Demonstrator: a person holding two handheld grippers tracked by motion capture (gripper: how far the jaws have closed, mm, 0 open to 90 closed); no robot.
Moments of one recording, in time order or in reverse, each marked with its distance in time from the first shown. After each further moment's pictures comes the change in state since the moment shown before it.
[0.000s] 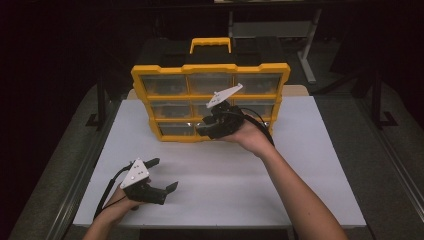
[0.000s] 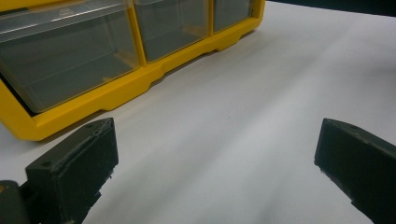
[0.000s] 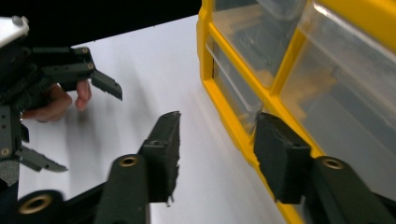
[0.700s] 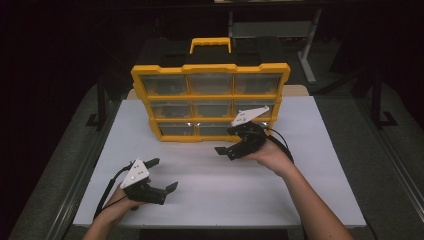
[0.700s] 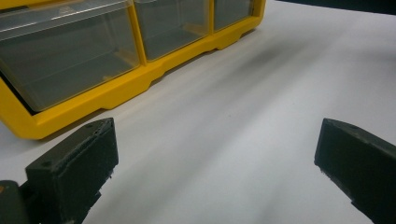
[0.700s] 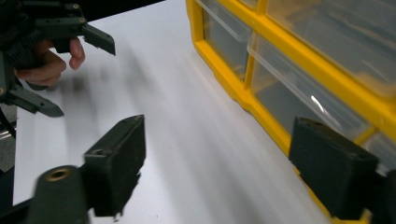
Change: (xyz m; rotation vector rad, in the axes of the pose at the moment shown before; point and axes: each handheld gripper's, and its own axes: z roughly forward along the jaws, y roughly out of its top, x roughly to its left) left arm 0.001 0.000 0.000 0.005 0.003 0.002; right arm 0.000 -0.073 -0.019 -0.044 -0.016 0.092
